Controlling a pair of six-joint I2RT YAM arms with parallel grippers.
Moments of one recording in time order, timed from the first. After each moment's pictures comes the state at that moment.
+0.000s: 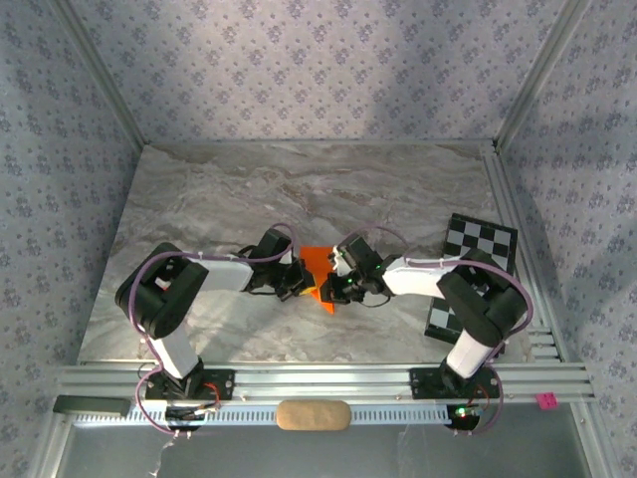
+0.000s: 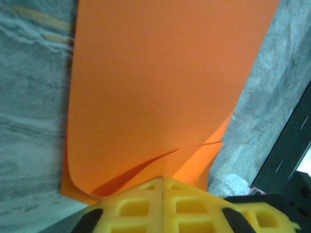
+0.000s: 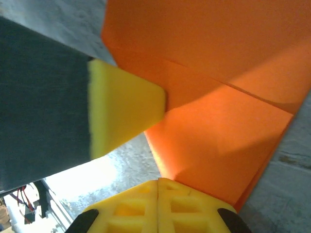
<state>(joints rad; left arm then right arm) -0.65 1.72 0.71 0.05 0.52 -1.08 0.75 1.67 0.76 -0.09 -0.49 0.72</state>
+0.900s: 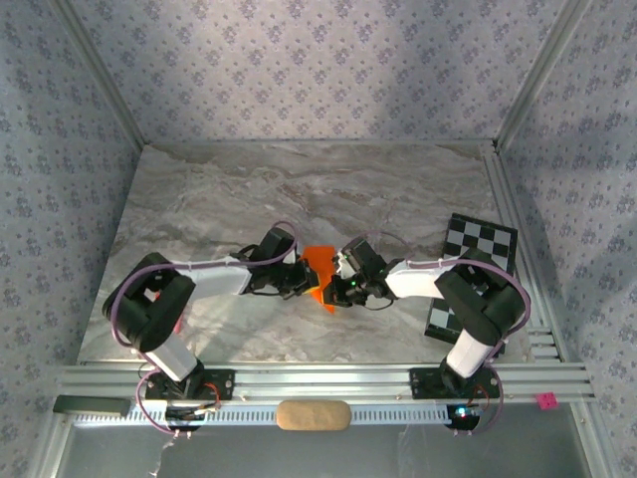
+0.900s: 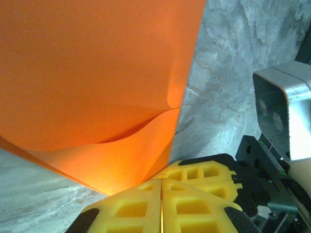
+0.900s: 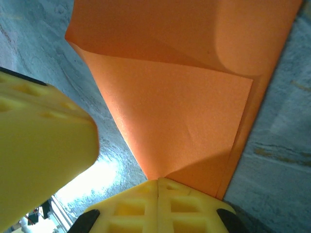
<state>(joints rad) -0.71 1.63 0.73 -0.01 0.48 -1.06 0.73 1.68 0.70 -0.01 -0.52 0.75</state>
